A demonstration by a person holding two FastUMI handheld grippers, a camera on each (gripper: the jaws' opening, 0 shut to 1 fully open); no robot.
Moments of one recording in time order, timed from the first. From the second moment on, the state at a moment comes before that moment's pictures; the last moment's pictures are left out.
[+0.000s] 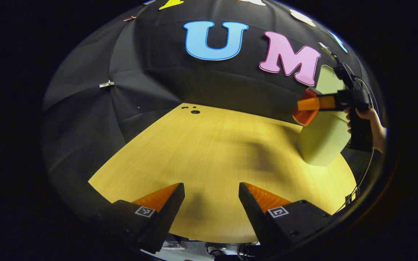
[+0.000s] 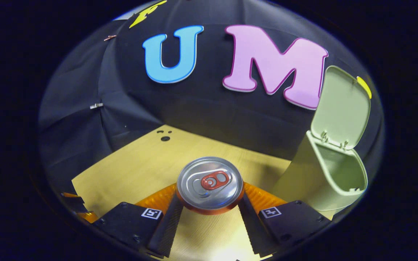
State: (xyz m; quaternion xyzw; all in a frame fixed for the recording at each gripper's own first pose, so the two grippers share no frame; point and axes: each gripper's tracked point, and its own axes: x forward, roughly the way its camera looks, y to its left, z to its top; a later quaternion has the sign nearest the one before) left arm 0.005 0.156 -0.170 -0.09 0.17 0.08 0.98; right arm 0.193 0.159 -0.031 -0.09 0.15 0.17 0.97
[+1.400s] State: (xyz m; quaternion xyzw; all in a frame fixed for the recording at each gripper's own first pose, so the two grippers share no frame) left arm 0.066 0.100 -0.120 -0.06 0.15 0.05 0.99; right arm 0.252 -0.063 0.066 -0.05 0.08 0.01 1.00
